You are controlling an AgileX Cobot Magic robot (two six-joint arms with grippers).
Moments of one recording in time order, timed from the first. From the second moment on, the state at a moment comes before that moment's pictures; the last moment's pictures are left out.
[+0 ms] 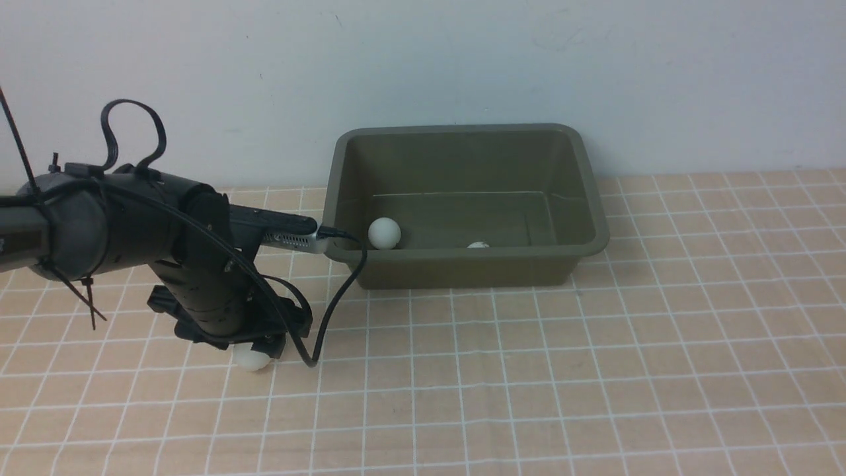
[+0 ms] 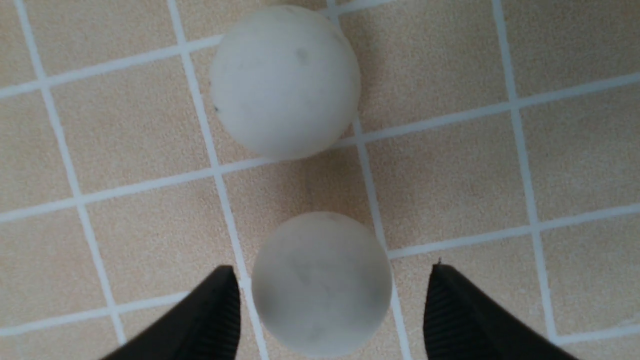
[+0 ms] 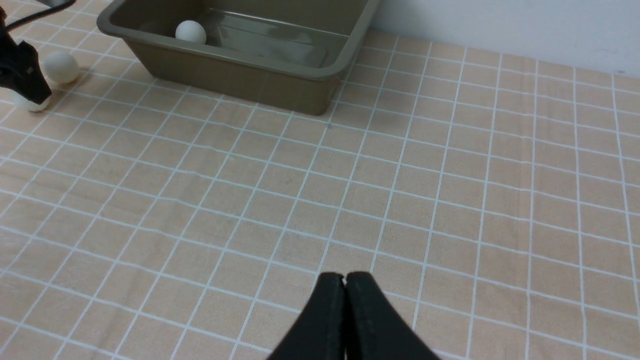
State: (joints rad) right arm 0.33 0.27 -0.79 -0.02 1.22 0.05; left arm -0.25 1.84 -1.09 0.05 0.64 -0.14
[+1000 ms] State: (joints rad) right arm 0.33 0.27 -0.79 -0.02 1.22 0.05; left arm -0.26 1.66 -1.42 -0.04 0.92 -0.07
